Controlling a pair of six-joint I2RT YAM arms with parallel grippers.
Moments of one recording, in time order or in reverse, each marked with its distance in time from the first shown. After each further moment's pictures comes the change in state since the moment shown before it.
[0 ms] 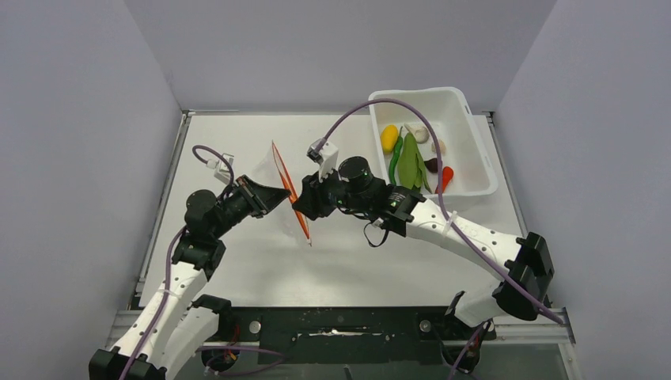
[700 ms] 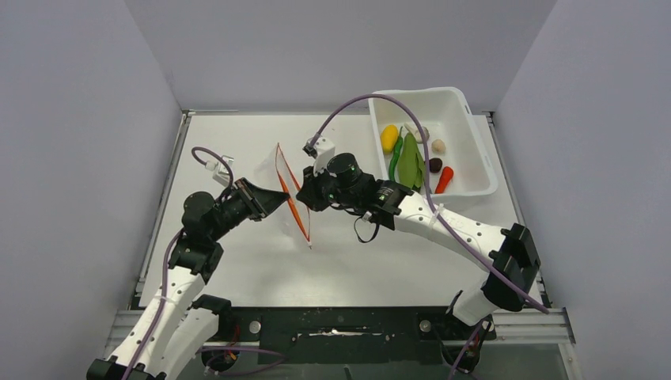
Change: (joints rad) left arm 0.000 -0.042 0.020 -0.083 0.010 0.034; right arm -0.002 0.073 0.073 -0.042 0.125 0.040
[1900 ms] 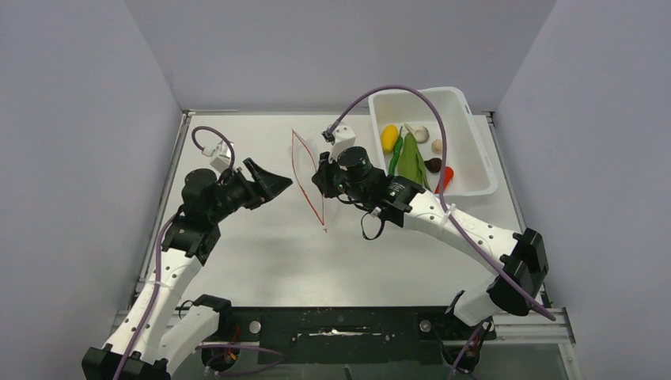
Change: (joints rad) left arm 0.001 0.103 0.237 -0.327 -0.111 0.088; right arm -0.037 -0.047 0.005 -0.045 0.209 0.048
